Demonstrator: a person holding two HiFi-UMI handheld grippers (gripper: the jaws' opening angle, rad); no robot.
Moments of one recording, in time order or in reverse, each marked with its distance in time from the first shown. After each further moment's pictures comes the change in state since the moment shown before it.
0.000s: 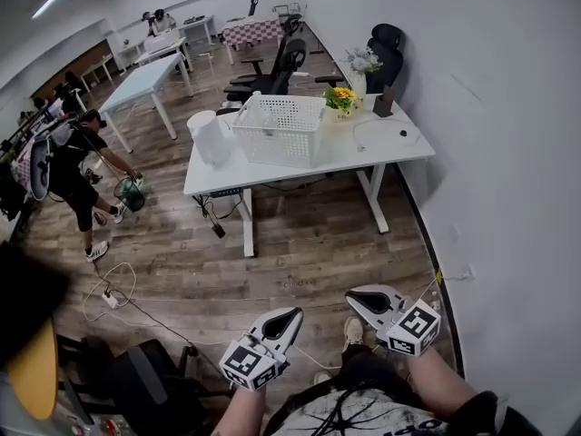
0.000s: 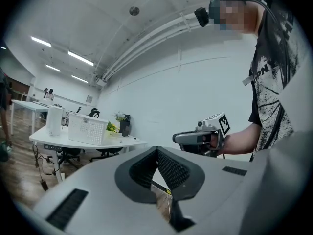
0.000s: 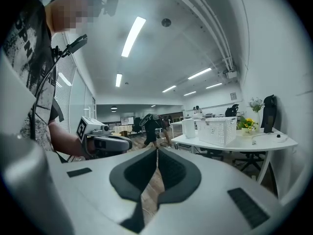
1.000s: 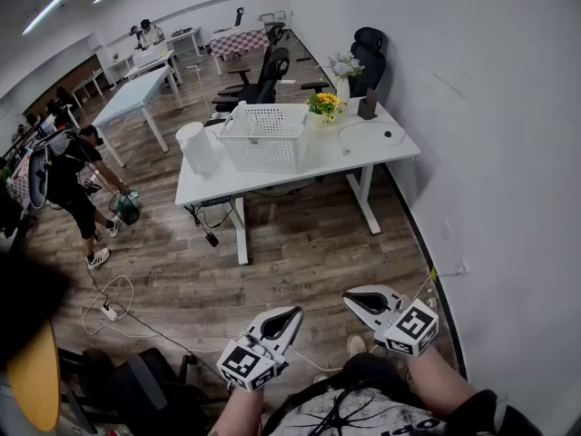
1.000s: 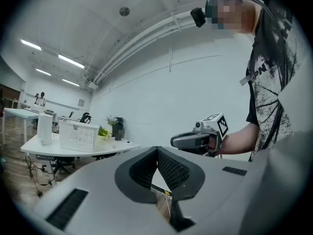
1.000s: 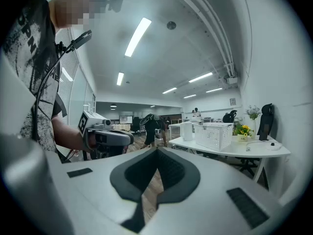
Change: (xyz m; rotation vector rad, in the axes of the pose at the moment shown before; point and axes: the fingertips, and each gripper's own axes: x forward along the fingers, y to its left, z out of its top) left arm 0.010 -0.034 0.027 0.081 -0.004 -0.057; right arm -0.031 0.007 0.011 -0.055 -0.007 -0.021
